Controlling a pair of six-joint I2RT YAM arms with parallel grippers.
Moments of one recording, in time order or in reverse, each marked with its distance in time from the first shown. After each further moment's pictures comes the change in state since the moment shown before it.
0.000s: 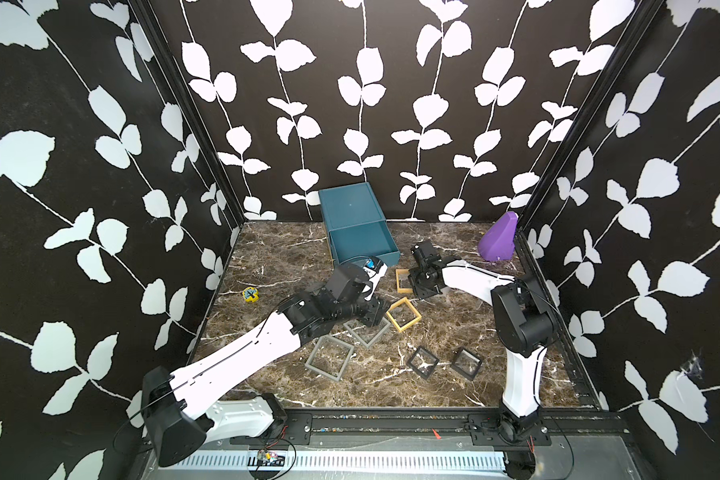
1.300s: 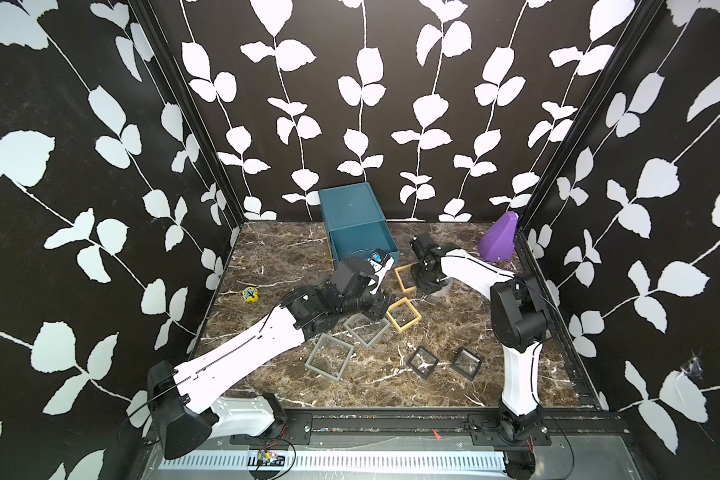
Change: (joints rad) left arm -0.019 0.030 0.083 -0.014 -0.035 0.048; right arm -0.014 0.049 0.207 -0.299 0.062 0.001
